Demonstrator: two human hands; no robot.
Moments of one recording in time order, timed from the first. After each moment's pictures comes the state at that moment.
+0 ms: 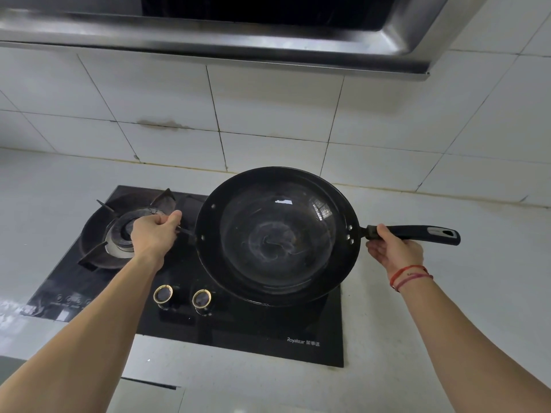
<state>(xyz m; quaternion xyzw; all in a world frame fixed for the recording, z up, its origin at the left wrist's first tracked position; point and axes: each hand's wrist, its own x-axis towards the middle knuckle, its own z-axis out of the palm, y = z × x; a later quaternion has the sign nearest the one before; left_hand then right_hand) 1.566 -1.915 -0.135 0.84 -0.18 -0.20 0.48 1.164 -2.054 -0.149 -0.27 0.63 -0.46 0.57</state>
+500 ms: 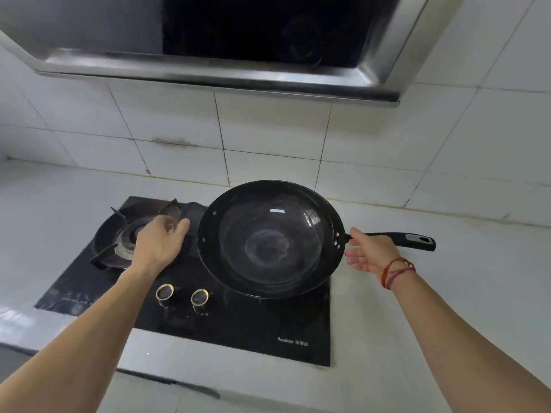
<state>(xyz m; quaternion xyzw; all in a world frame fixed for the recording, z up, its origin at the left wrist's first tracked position) 1.528 -1.872 -0.090 0.87 -0.35 -0.11 0.33 1.165 -2.036 -0.098 -0.46 0.64 -0.24 0.56</state>
